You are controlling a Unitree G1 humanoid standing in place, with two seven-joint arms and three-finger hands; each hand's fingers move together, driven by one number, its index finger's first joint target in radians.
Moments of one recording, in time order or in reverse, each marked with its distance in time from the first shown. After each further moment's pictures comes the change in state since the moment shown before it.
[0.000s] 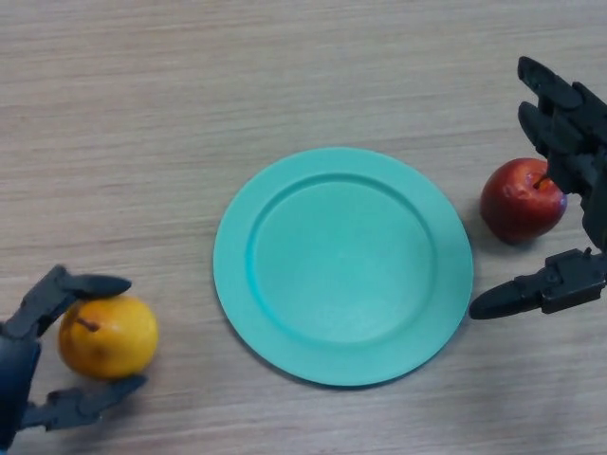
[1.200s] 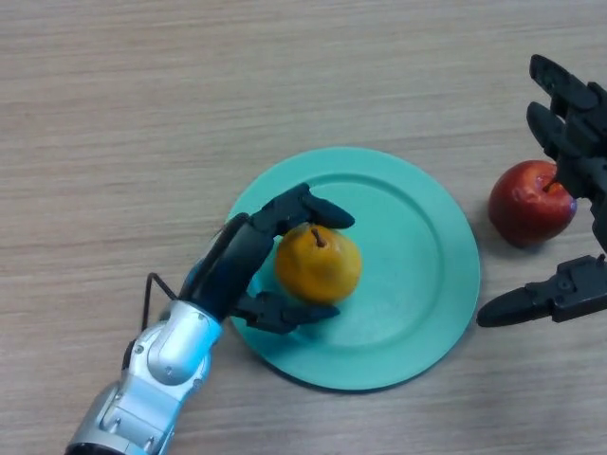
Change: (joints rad) left arm -0.435 -0.136 -0.476 0.124 0.023 0.349 0.052; right arm 0.038 0.000 -0.022 -0.096 0.041 0.061 -0.002
